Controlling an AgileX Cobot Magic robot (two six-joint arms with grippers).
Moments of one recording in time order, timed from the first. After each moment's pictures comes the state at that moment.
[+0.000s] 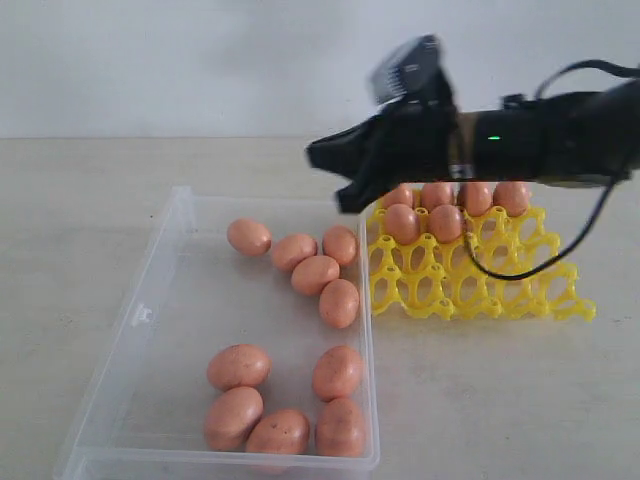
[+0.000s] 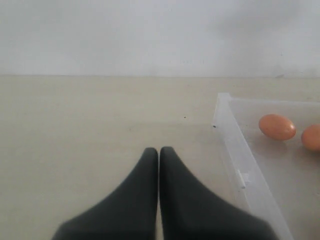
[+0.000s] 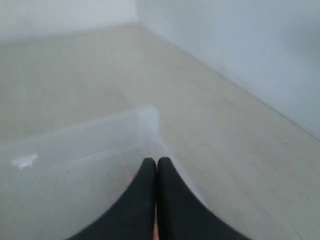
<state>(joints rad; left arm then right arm) -0.09 0.00 0.00 0.33 0.29 -0.38 0.29 1.92 -1.10 -1.23 -0.85 0.81</state>
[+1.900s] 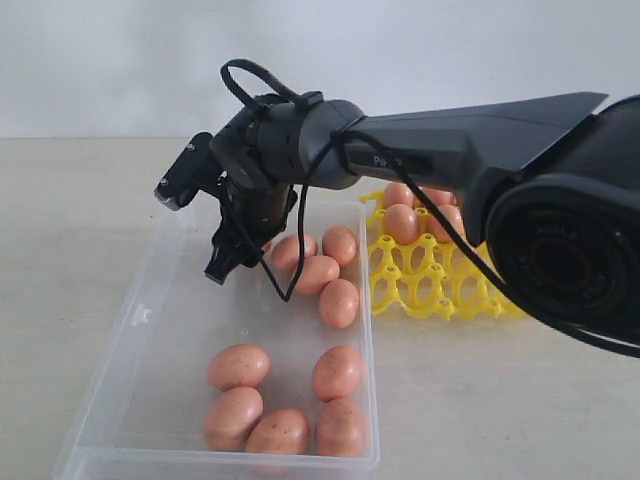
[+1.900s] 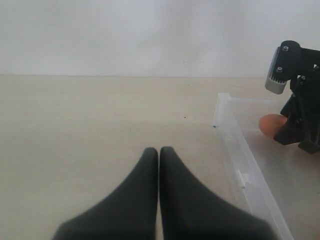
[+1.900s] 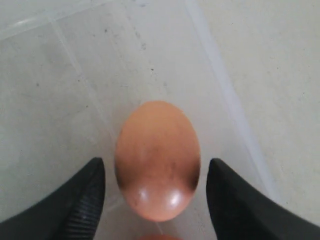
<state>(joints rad) -0.09 0.00 0.00 0.33 0.29 -0.38 0.78 2.37 -1.92 -0.32 0.72 -0.15</state>
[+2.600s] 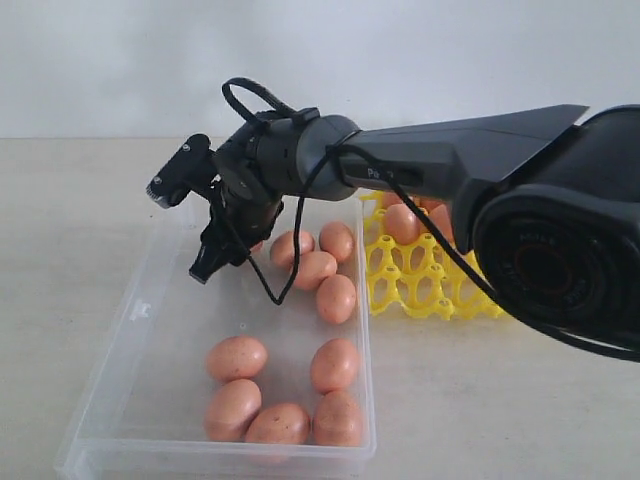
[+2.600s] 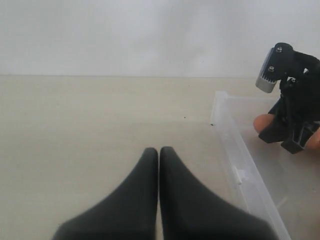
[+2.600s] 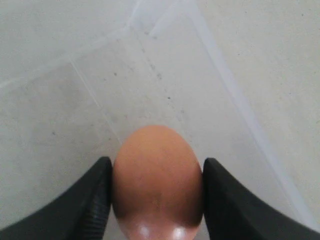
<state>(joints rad) -0.09 0.00 0.00 0.33 0.29 -0.38 0.78 2.39 -1.92 -0.27 0.60 -0.10</state>
